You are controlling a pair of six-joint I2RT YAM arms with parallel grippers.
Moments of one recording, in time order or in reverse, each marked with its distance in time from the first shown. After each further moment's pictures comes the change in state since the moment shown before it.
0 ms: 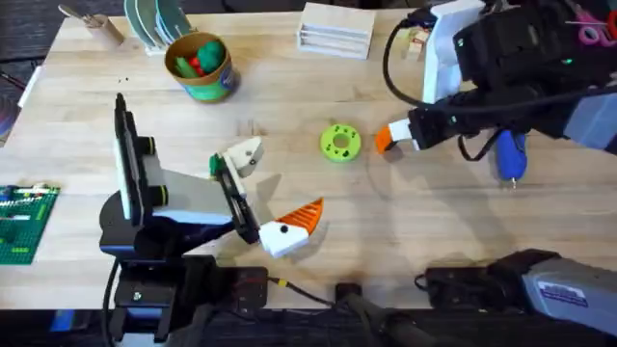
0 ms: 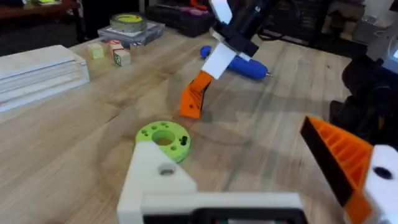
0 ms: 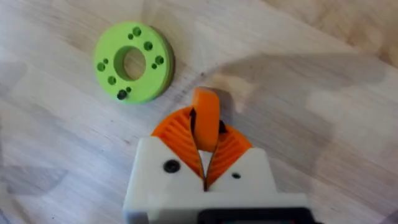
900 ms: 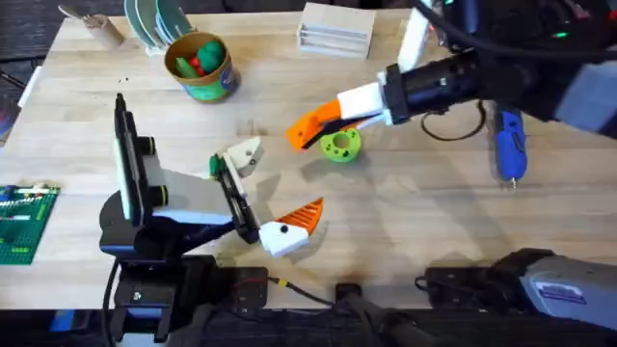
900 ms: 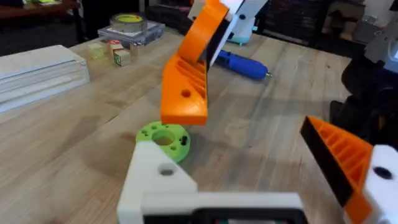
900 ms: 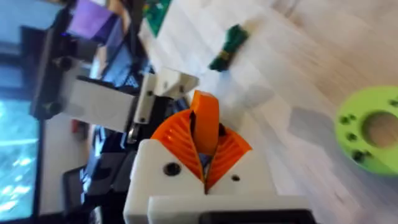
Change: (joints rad) left arm 0.000 0.000 0.000 0.000 0.000 0.000; right arm 0.110 0.045 0.130 0.165 -0.756 0.378
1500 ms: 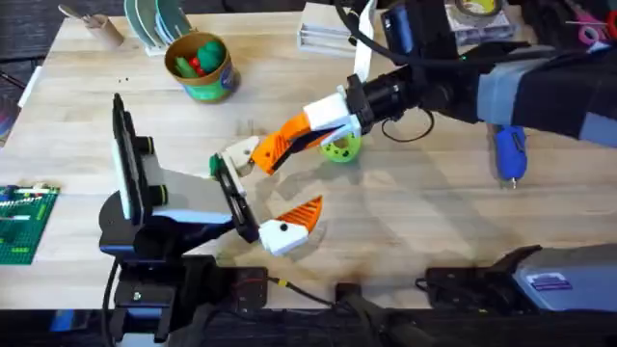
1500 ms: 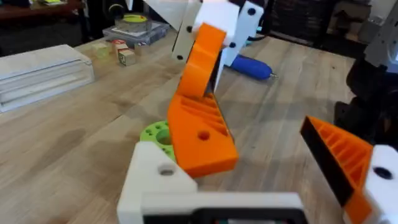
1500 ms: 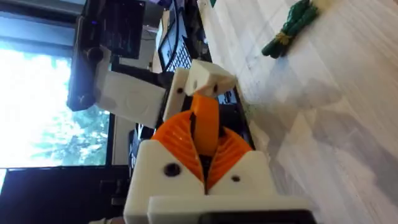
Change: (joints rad) left arm 0.002 0.000 0.000 0.001 -0.012 0.000; right arm 0.099 0.216 0.000 0.284 -0.258 0.188
